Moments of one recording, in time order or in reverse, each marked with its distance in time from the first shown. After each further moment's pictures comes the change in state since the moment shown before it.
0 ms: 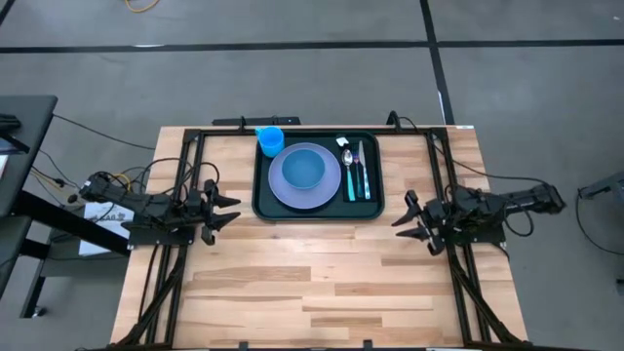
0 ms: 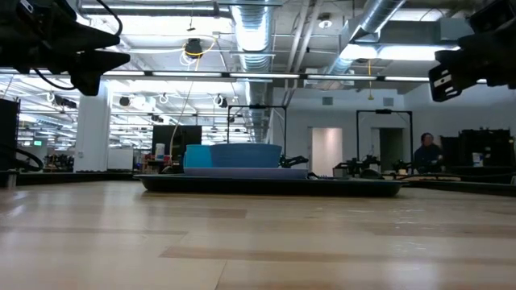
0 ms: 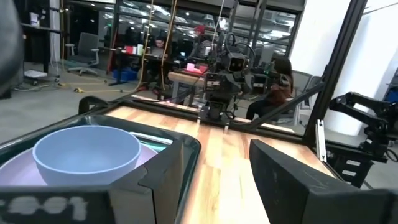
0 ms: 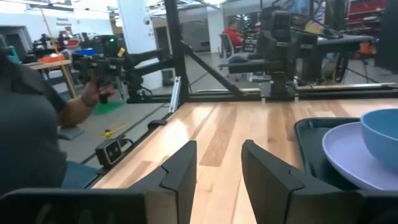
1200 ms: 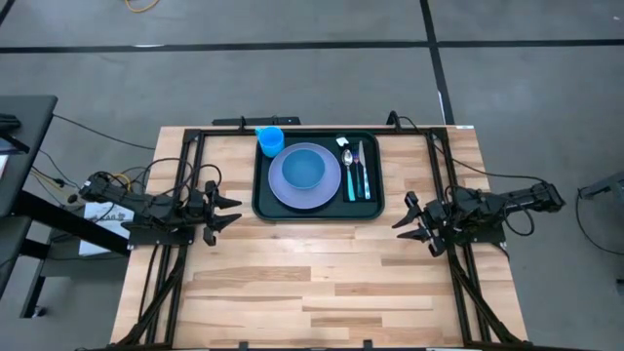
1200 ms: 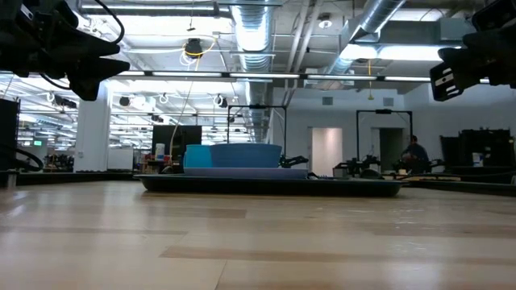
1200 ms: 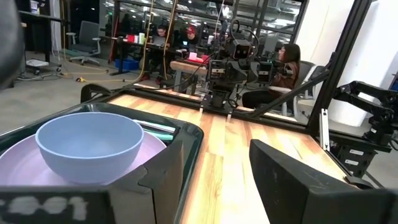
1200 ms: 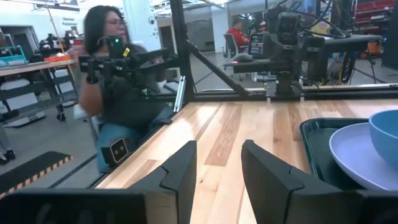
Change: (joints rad) left arm 0.000 0.000 -0.002 -0.056 -0.001 -0.030; right arm 0.029 0.000 -0.002 0.000 0.001 0.000
